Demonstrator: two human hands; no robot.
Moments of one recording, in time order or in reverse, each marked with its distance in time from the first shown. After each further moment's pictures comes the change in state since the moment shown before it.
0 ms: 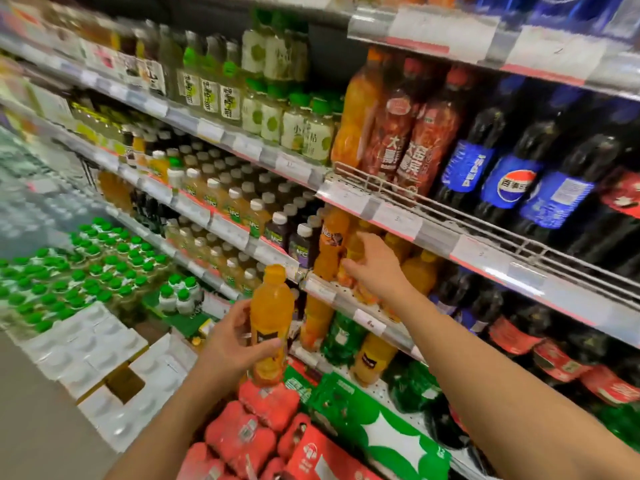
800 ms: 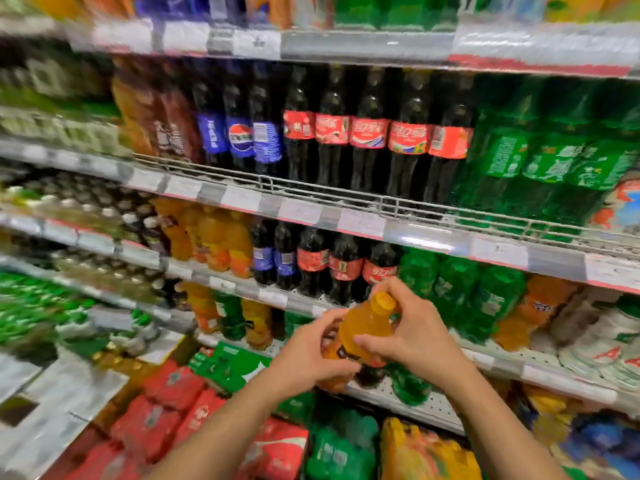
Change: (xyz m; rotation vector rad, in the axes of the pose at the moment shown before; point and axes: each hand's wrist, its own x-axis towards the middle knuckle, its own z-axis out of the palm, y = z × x) left_hand -0.155 0.101 0.427 0.226 -0.613 0.228; right_hand -0.388 0.271 -0.208 0.264 0.190 0.033
